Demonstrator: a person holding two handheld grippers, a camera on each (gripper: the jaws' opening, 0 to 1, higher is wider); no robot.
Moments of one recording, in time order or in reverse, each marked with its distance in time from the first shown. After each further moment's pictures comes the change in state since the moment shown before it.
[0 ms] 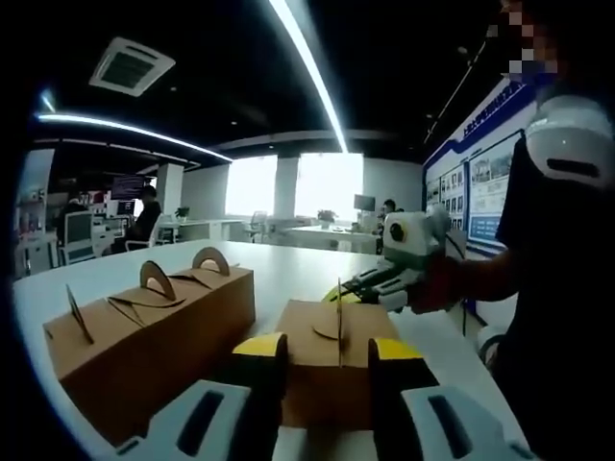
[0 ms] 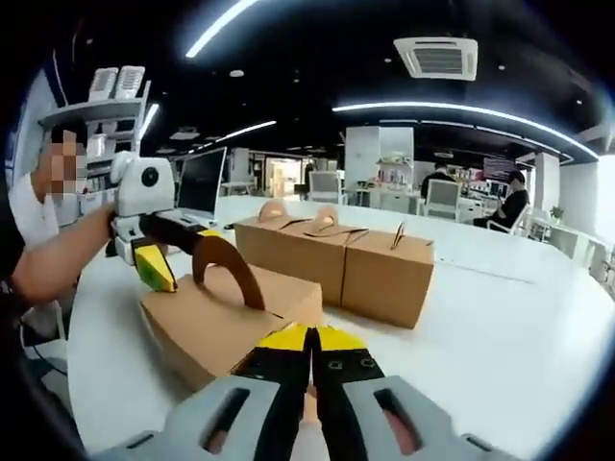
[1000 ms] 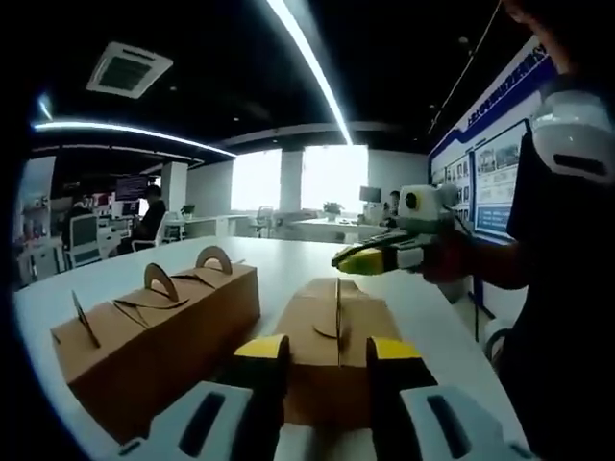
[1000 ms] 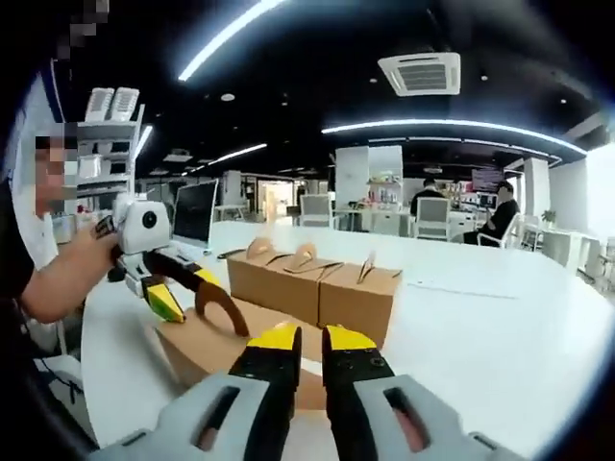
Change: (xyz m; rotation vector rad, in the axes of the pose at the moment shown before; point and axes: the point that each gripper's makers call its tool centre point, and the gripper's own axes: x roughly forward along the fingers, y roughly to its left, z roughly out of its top) left arm 0.001 0.001 -0.002 0.019 0.038 0.038; right arm -0.044 -0.016 0.040 -0.010 -0.113 -0.032
